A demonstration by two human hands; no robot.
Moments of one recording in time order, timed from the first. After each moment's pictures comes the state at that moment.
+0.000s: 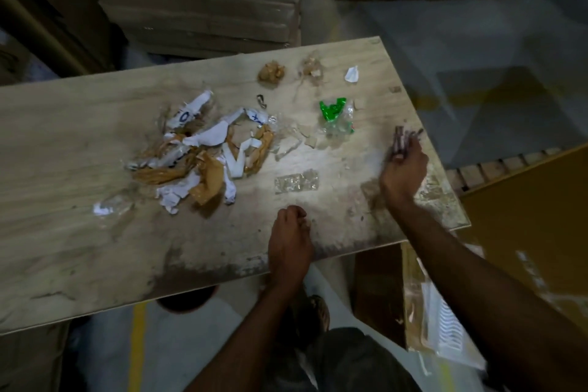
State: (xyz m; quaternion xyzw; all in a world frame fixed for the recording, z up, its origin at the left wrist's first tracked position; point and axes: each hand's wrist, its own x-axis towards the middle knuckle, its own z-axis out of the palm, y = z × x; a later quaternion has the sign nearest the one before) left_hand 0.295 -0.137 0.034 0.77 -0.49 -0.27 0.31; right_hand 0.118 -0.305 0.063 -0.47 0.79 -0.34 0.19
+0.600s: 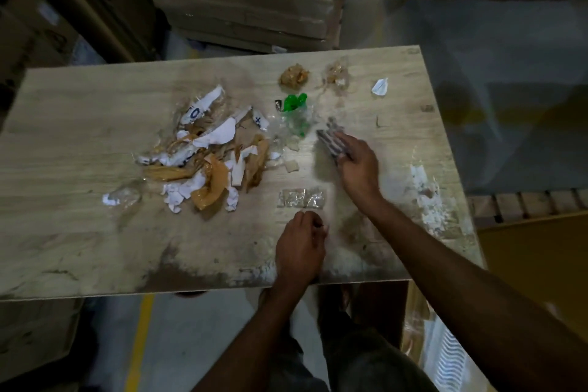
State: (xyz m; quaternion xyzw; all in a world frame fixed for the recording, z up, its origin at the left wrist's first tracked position) left_hand 0.274 -0.180 0.034 0.80 -0.50 -0.23 0.25; right_hand 0.199 -0.353 0.056 -0.65 0.58 -0.32 0.39
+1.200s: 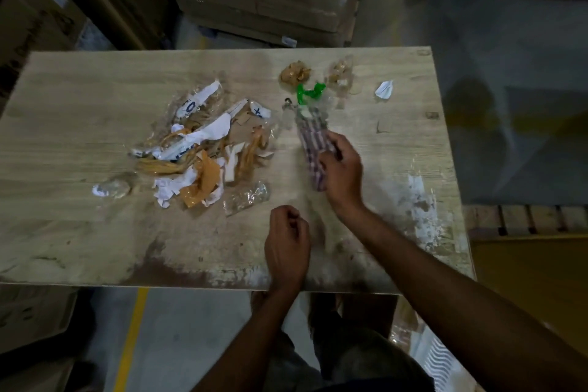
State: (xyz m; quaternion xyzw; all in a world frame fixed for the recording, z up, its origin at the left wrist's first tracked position) left_hand 0.253 -0.197 0.042 0.85 -0.31 -0.20 0.38; right_hand 0.218 -0.344 0.086 -0.53 0.53 -0.37 0.55
